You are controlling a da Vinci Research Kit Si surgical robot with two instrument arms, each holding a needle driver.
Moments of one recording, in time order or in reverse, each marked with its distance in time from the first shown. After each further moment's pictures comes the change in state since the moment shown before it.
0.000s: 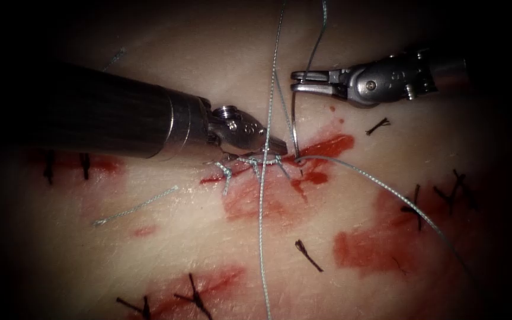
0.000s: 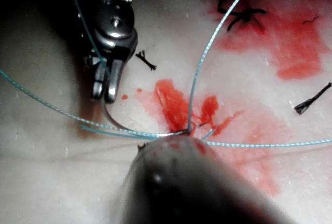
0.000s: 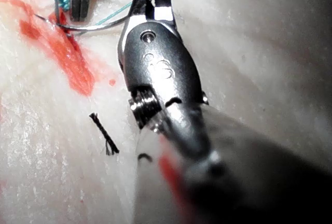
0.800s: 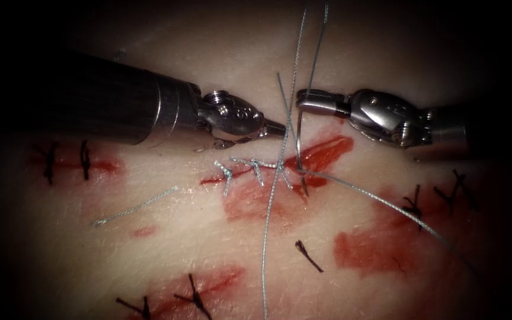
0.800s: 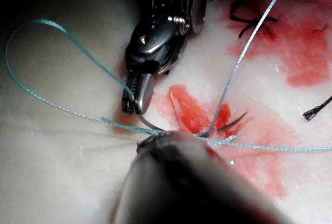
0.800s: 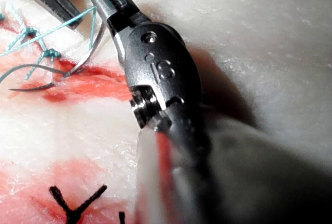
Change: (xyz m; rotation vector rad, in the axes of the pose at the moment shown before) right arm -0.003 -0.003 -0.002 -0.192 -0.029 0.604; left arm 0.001 -0.001 -0.002 0.029 0.082 -0.024
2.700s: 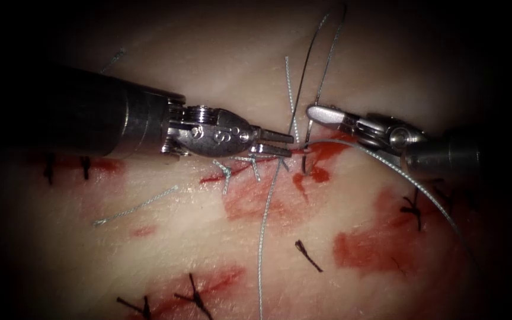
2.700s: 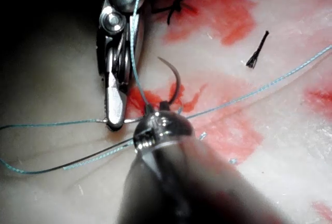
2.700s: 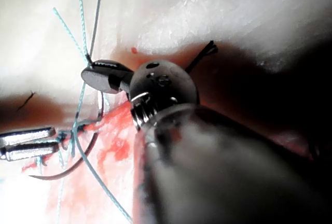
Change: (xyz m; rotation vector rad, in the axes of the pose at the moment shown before) right arm -0.001 -0.003 -0.002 -0.356 0.132 0.885; left arm 0.001 0.003 -0.004 -0.170 0.216 0.537
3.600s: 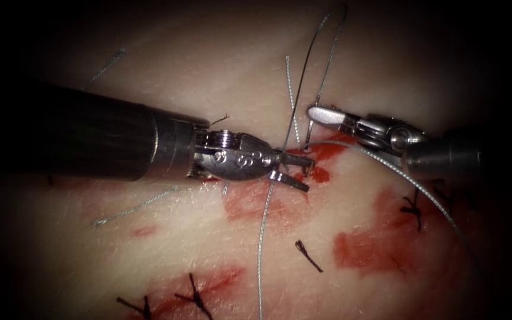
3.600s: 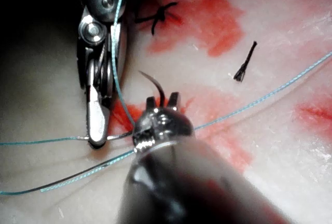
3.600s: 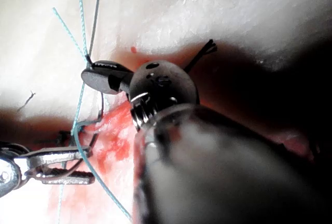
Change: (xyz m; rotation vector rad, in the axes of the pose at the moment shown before) right arm 0.000 0.000 0.000 0.001 0.000 0.012; left arm 0.001 0.002 0.005 -0.099 0.046 -0.008
